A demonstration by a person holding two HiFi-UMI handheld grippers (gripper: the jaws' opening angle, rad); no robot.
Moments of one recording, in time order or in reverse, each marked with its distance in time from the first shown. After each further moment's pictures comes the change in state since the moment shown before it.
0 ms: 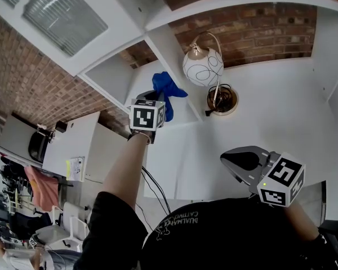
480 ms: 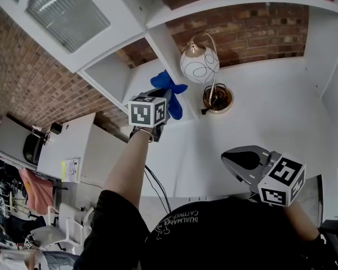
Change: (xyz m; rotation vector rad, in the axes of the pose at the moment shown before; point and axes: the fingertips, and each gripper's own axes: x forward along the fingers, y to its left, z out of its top) left arm -0.008 -0.043 0.017 -0.129 -0.104 -0.195; right arm -0.012 0.016 -0.007 -0.012 0.002 -0.054
